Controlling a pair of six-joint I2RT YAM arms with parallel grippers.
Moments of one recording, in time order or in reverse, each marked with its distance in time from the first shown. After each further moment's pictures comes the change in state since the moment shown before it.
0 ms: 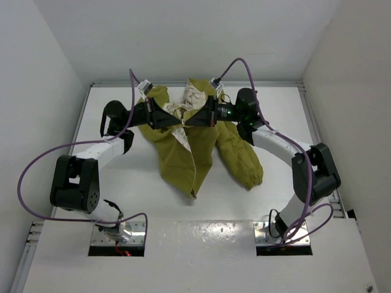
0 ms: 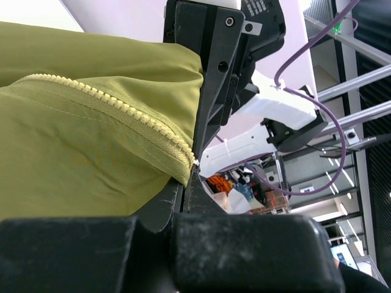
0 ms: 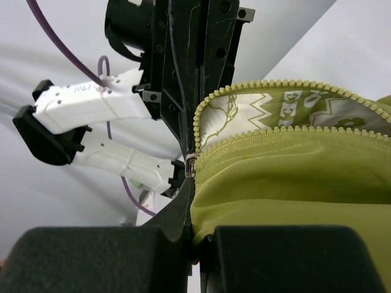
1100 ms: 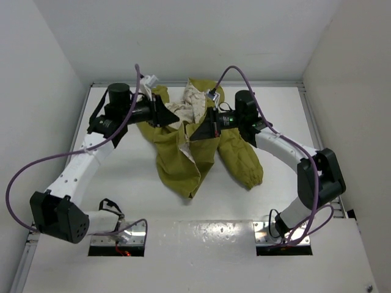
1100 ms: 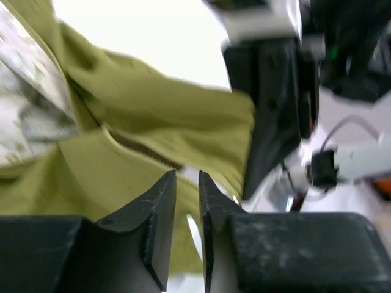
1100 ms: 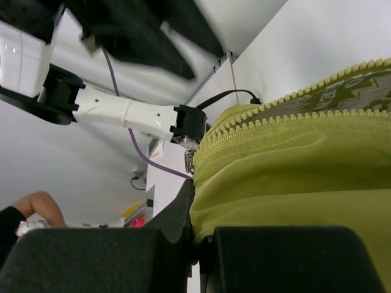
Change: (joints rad) left arm -0.104 -0.241 0.337 -1.220 -0.425 1.030; right arm 0.007 -0.064 -0.017 -0.297 -0.171 -0.206
